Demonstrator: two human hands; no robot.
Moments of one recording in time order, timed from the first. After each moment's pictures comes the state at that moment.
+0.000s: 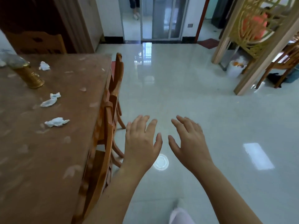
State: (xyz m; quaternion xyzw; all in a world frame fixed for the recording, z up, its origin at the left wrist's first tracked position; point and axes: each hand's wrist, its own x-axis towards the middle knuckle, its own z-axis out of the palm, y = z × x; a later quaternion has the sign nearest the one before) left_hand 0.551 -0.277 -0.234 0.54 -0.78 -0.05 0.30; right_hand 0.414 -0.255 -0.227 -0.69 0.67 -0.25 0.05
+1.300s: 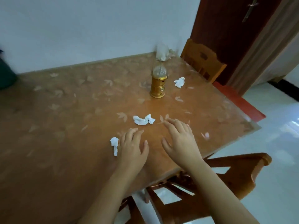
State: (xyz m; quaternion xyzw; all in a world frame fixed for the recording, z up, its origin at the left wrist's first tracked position) left_hand 0.758 -0.595 -0.278 0.91 -0.25 0.06 0.34; right_hand 0.696 -0.734 -0.247 -0.97 0.13 -0.15 0.17
